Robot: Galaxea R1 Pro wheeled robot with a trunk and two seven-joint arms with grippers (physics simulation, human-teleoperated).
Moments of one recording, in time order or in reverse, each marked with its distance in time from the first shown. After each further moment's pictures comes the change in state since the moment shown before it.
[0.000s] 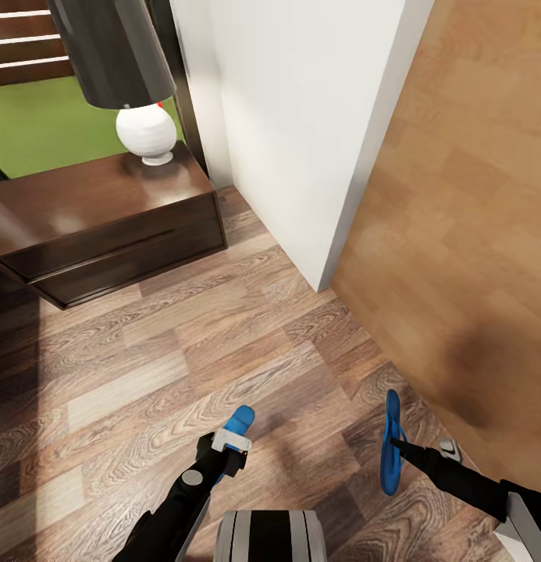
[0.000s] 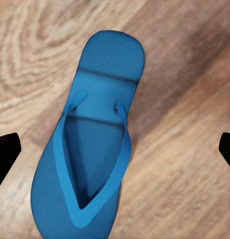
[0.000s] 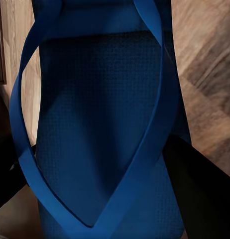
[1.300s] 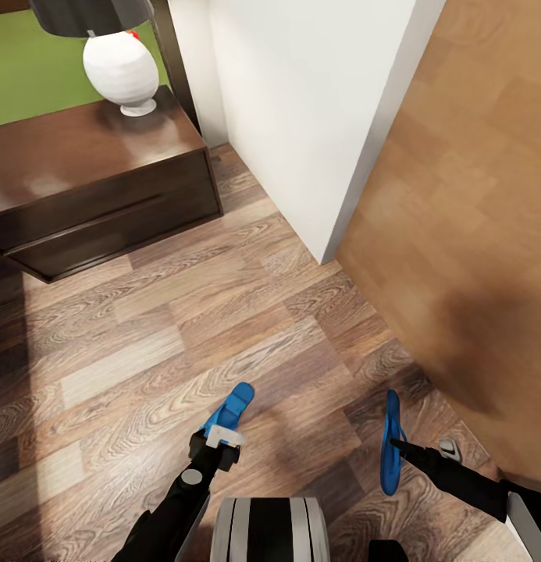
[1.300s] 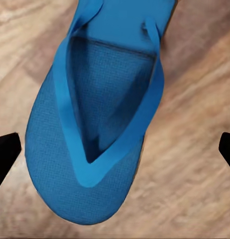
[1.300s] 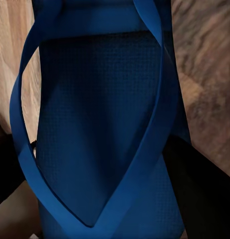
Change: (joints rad) left arm 0.000 0.000 0.006 -0.006 -0.002 -0.006 0.108; right arm 0.000 0.000 0.000 0.000 0.000 0.000 0.000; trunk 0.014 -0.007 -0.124
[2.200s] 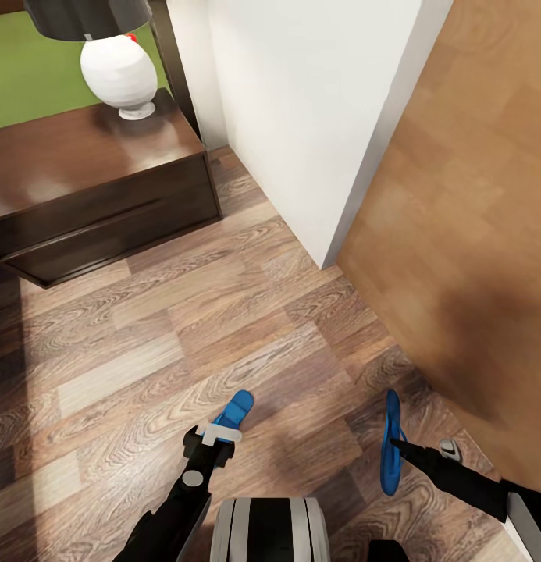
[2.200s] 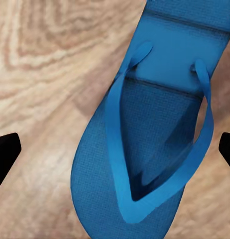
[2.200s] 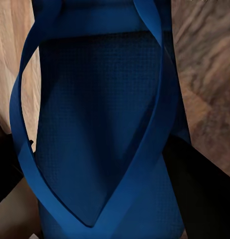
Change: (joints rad) left arm 0.000 -0.002 -0.010 0.008 0.003 -0.030 0.117; right arm 0.000 0.000 0.000 0.000 0.000 0.000 0.000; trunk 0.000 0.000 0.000
